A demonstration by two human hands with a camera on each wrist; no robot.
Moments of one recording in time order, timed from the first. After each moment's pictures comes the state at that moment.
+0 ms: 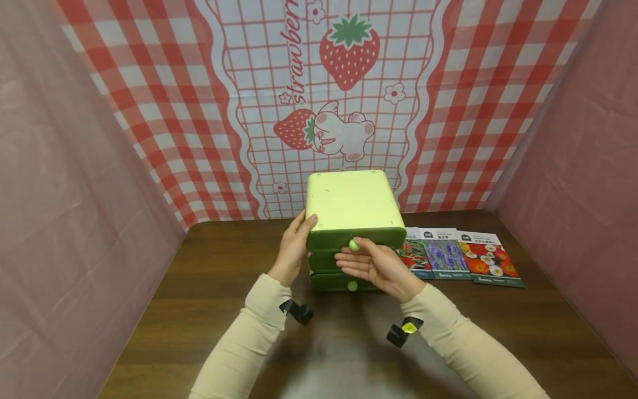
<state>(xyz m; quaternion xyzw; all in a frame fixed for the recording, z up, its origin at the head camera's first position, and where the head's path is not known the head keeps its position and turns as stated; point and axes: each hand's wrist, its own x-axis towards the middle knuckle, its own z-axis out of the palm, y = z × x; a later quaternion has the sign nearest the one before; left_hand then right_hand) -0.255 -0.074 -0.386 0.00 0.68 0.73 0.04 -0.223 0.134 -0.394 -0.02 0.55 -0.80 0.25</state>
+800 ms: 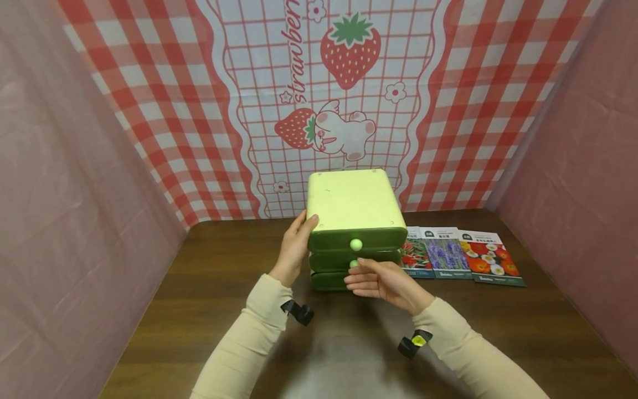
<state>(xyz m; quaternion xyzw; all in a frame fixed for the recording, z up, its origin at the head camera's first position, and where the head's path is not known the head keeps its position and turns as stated) -0.254 -0.074 -0.392 -0.01 0.70 0.71 0.02 -0.214 0.151 -0.427 -0.02 0.60 -0.74 0.30</state>
